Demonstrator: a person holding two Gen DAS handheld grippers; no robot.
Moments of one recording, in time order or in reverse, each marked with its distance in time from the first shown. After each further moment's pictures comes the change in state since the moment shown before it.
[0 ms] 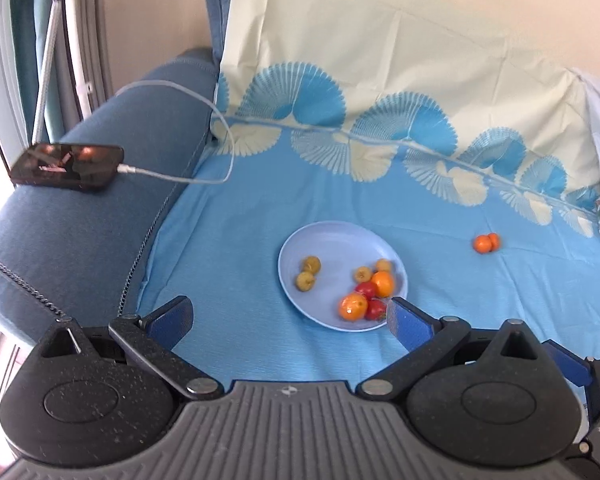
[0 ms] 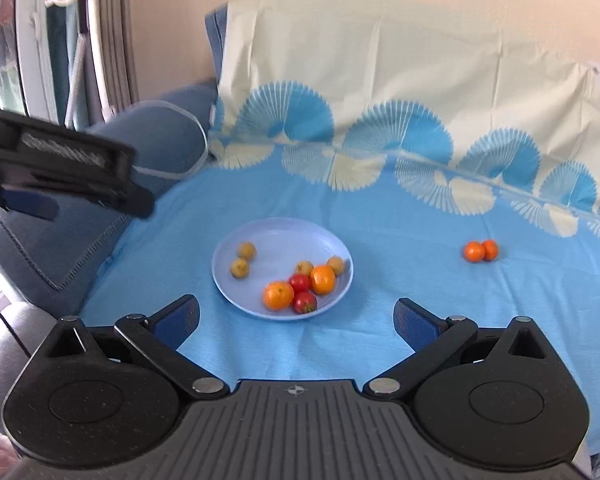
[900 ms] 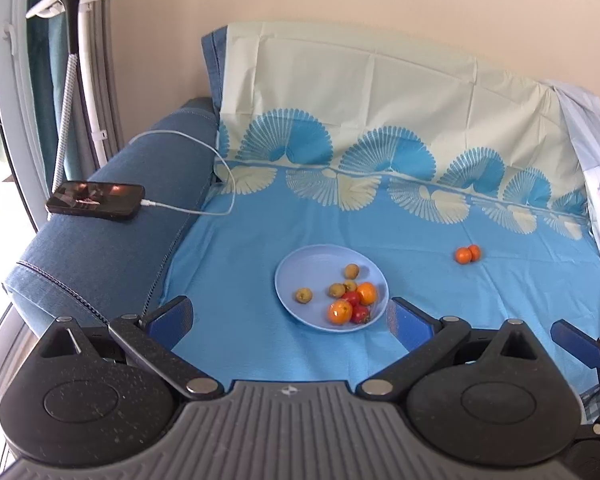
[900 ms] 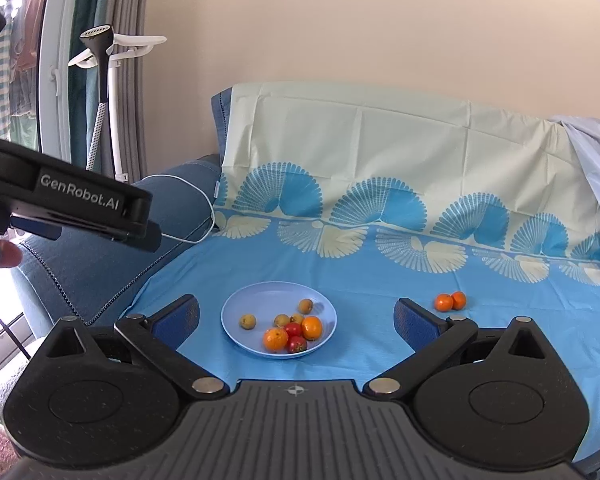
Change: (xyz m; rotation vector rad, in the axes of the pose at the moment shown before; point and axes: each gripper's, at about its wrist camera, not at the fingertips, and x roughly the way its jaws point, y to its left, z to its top) left arm -0.072 -0.021 -0.032 0.055 -0.106 0.020; right arm -0.078 -0.002 -0.017 0.005 -0.182 -0.029
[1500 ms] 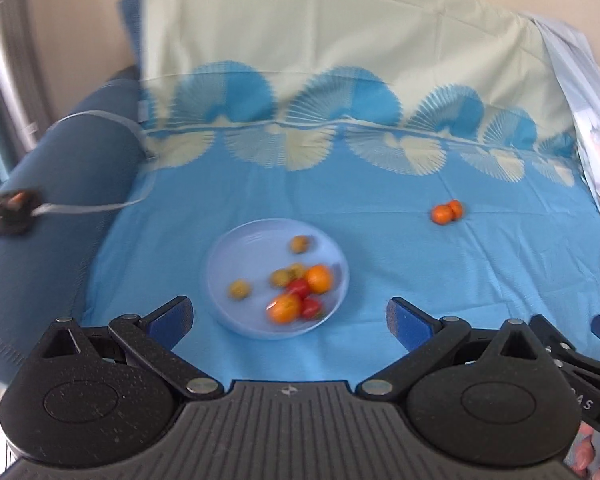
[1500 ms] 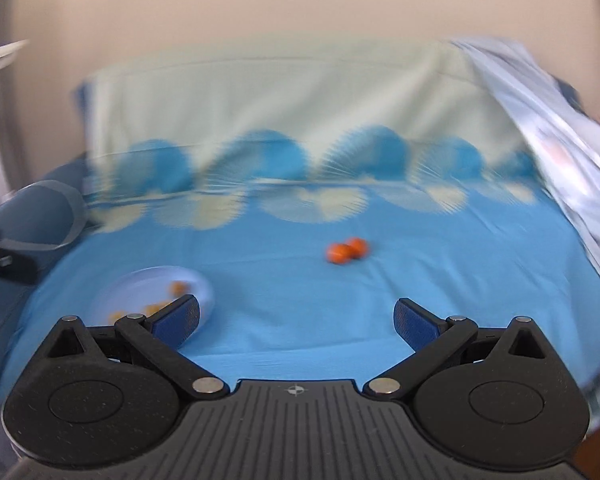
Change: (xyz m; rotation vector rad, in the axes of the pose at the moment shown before) left arm 0.126 -0.091 0.032 0.137 0.150 -0.081; right arm 0.066 -0.138 -0.034 0.265 0.102 -0.318
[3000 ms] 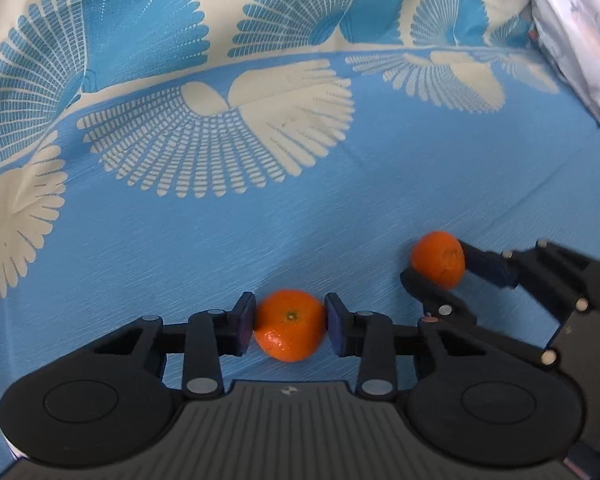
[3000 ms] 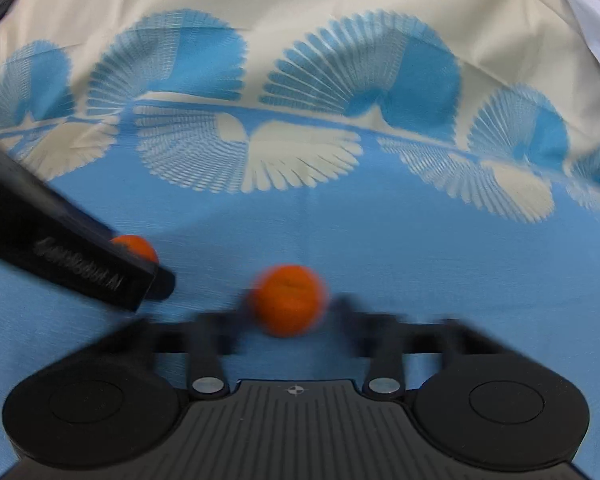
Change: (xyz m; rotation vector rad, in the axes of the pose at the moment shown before) left arm 0.379 -0.202 0.131 0.323 0.157 -0.243; right arm 0.390 -0.066 0.035 -0.242 0.093 0.087
